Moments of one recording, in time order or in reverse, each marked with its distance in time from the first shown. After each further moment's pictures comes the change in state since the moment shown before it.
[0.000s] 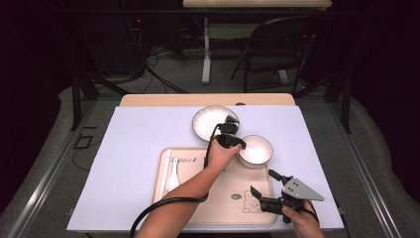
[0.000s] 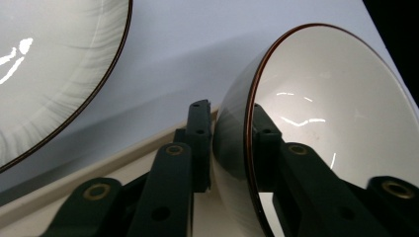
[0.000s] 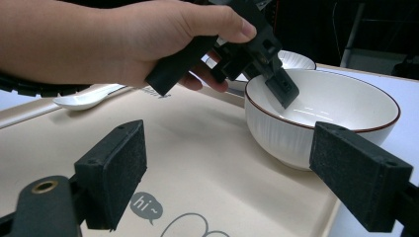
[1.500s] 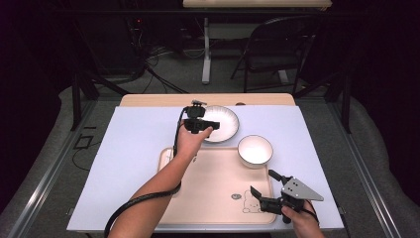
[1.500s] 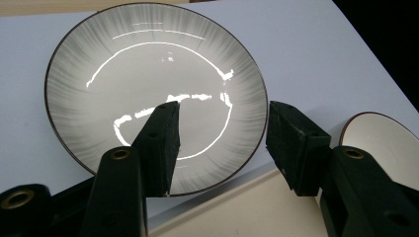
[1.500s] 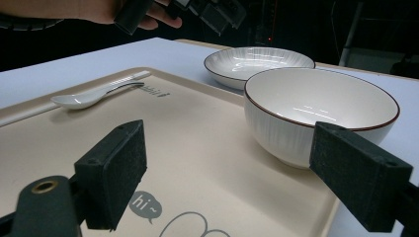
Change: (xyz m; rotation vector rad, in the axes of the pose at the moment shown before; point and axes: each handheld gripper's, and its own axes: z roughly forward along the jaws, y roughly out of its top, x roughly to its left) left arm 0.062 0.014 -0.089 -0.221 0.148 0.012; right arm 0.001 0.000 0.000 0.004 -0.005 0.004
